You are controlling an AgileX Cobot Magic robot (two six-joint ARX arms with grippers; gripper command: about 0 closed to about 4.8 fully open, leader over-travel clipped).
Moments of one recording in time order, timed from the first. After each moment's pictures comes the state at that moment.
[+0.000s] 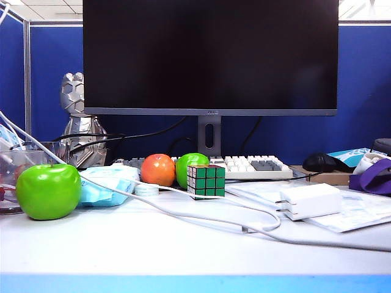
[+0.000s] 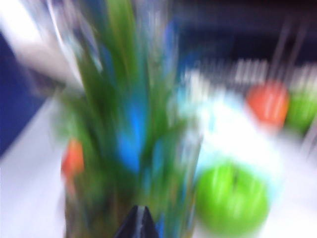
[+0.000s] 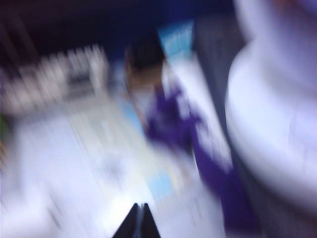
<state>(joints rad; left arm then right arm) 0.03 0.00 0.01 -0.05 0.08 -0.06 -0.04 0.00 0.10 -0.19 0.03 0.20</state>
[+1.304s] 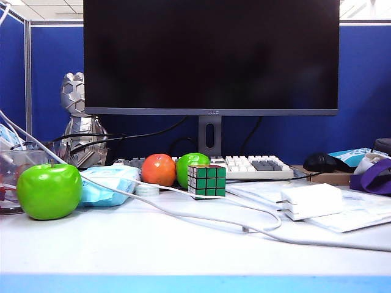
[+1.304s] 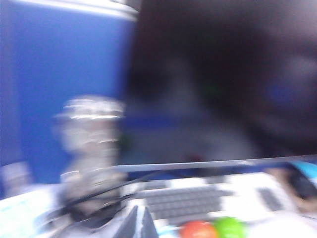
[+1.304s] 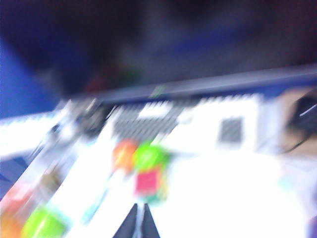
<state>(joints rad) 0.03 0.85 0.95 -0.06 0.29 -0.11 -0.03 0.93 1.08 -0.40 -0.52 0.26</state>
